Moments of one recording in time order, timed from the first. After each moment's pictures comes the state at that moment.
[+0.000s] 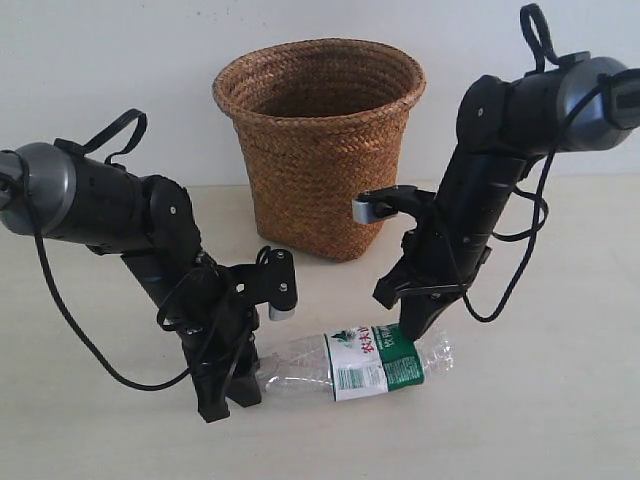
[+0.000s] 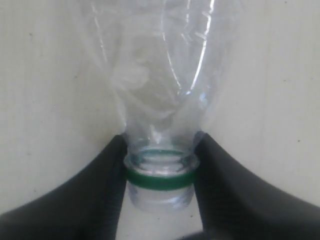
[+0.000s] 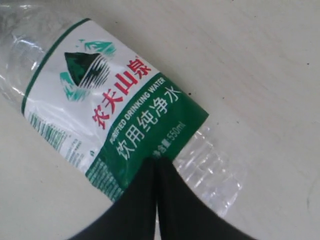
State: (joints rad) left arm -0.49 2.06 -1.23 -0.37 0.71 1.24; right arm 0.37 2.07 -1.49 0.35 1.09 -0.56
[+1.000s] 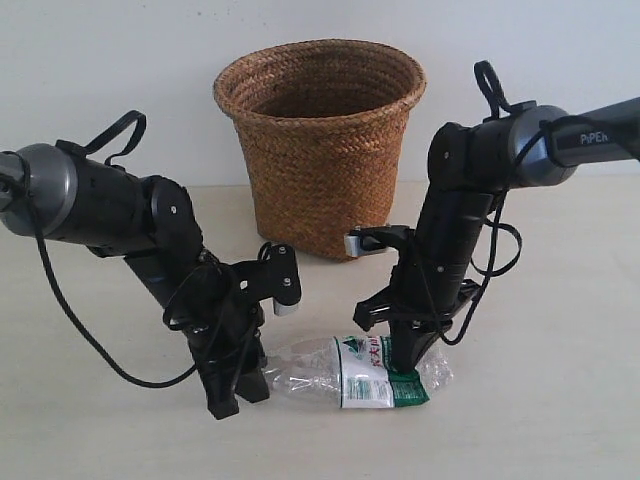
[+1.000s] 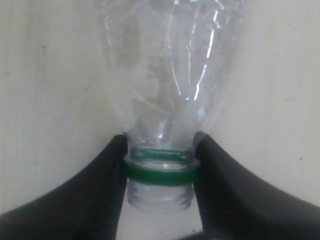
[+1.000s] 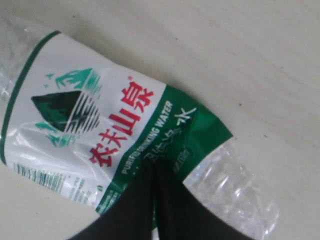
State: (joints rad) left arm -0.49 2.06 -1.23 -0.41 0.67 1.24; right arm 0.39 2.25 -1.55 0.30 1.12 -0.37
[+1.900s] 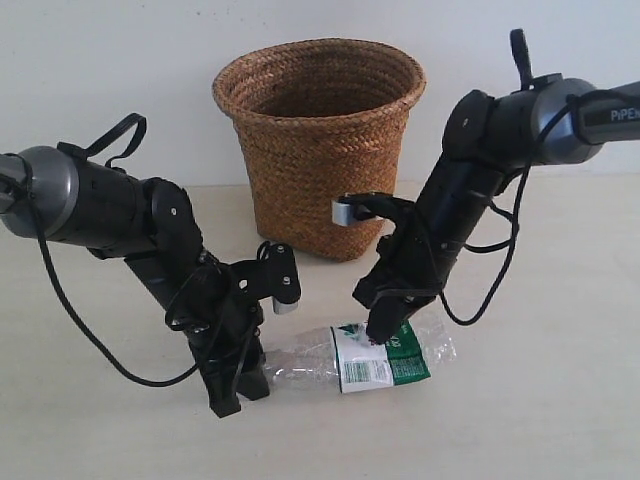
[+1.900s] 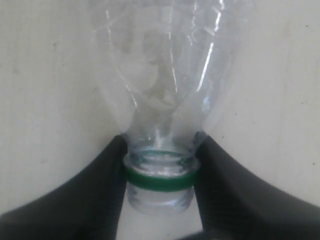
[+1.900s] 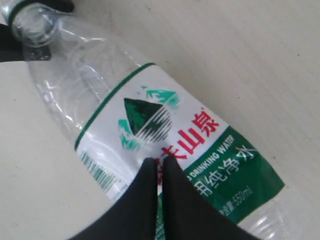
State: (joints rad) left arm -0.49 2.07 -1.23 -0.41 0.65 1.23; right arm 0.38 2.14 -1.55 0.52 1.11 -0.73
